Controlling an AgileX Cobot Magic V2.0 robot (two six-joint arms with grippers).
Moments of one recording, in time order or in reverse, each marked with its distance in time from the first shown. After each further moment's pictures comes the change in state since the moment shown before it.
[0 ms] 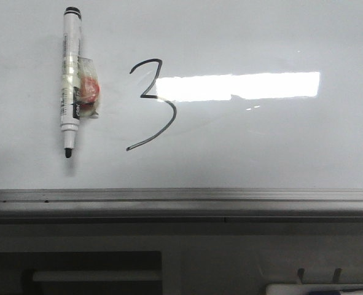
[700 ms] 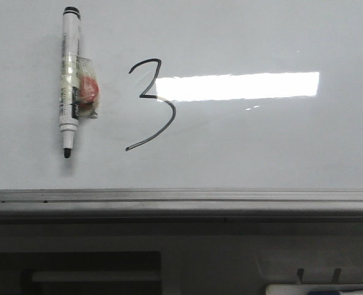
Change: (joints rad) left arm 0.000 -0.290 0.080 0.296 0.160 0.037; right arm 0.000 -0.568 0.696 -0.030 -0.342 0.000
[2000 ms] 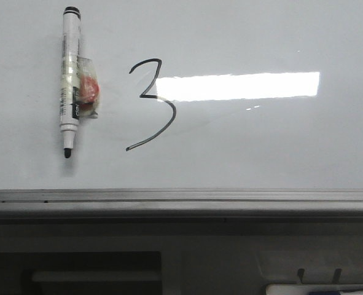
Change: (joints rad) left arm 0.580 -0.119 0.176 0.118 0.008 0.004; right arm 0.000 -0.004 0.041 -0.008 0.004 0.000
